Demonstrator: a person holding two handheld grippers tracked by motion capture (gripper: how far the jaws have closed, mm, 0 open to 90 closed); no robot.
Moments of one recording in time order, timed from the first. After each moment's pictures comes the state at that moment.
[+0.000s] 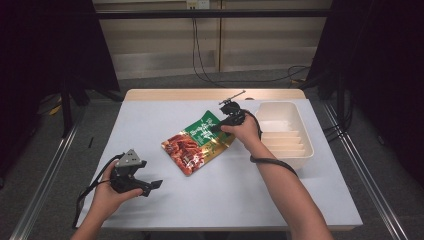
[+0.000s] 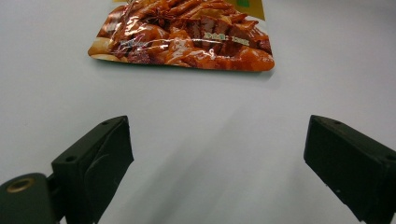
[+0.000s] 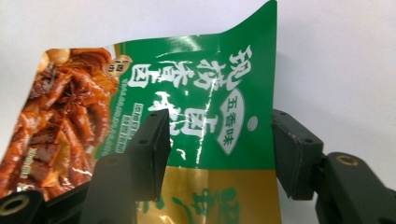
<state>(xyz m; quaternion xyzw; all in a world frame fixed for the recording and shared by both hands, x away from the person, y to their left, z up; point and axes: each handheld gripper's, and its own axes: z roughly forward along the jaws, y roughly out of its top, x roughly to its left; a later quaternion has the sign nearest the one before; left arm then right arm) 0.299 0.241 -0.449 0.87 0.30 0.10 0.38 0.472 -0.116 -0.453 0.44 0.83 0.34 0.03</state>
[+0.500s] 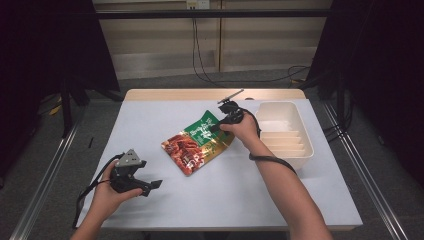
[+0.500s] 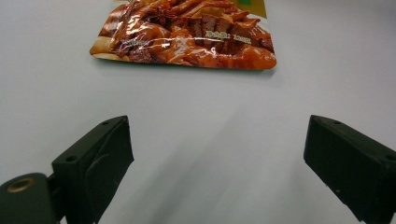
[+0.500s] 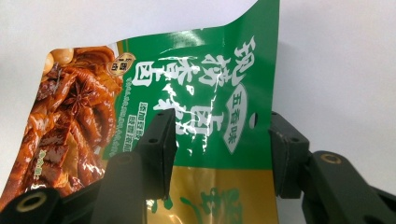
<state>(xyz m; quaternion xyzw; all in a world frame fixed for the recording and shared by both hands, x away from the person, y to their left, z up) 0.300 0.242 -0.449 0.87 0.30 0.10 0.38 0.479 -0.112 -0.453 0.45 0.83 0.33 0.00</state>
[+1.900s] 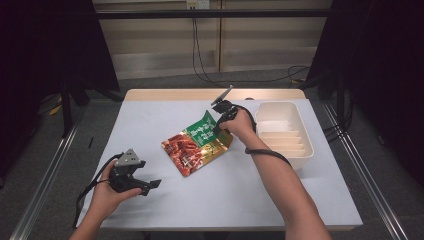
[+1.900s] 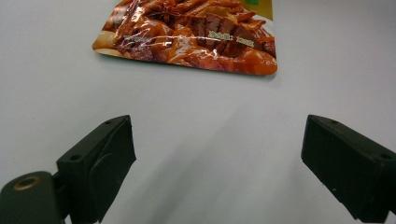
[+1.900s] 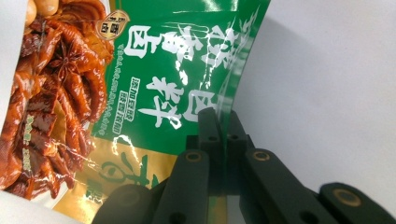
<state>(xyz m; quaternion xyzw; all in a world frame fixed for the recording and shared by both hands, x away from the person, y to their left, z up) 0.301 0.244 -0.448 0.87 0.31 0.10 0.37 0.490 -0.097 -0.447 0.42 0.87 0.23 -0.03</state>
